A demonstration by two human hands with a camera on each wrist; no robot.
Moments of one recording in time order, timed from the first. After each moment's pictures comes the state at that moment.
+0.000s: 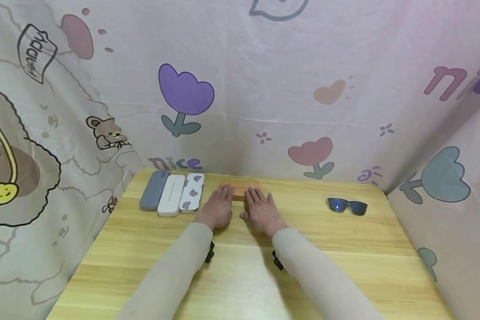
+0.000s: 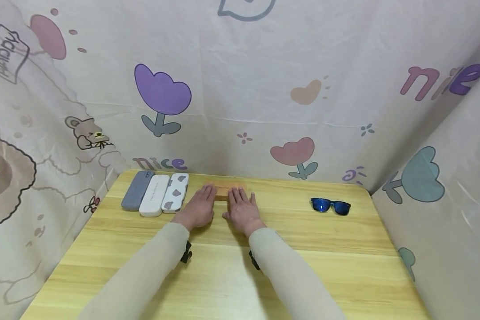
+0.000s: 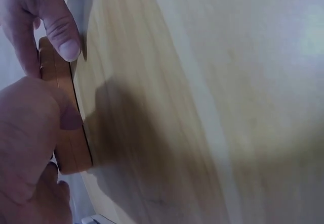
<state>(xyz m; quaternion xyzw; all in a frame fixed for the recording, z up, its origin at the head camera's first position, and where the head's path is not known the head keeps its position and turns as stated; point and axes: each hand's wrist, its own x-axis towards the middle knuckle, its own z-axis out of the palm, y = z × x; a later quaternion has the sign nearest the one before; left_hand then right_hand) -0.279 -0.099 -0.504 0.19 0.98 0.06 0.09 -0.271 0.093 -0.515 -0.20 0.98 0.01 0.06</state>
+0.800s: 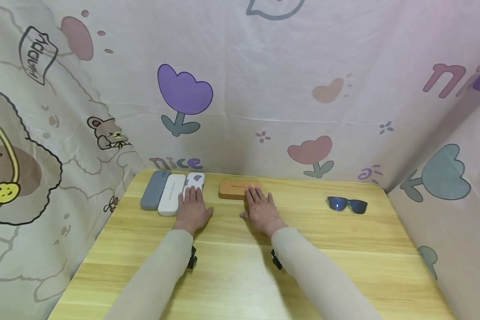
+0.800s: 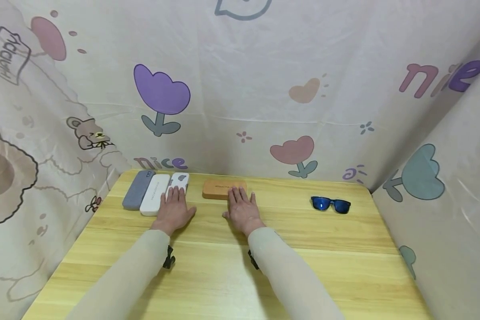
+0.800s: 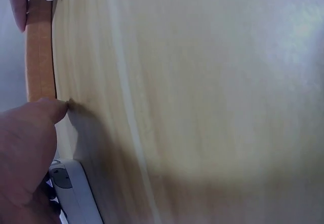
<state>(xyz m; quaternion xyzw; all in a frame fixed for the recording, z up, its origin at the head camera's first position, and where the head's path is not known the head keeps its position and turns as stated) -0.266 -0.161 -0.517 0.02 0.99 0.11 0.06 -0.269 0.093 -0.516 -0.19 0.98 0.00 0.07</state>
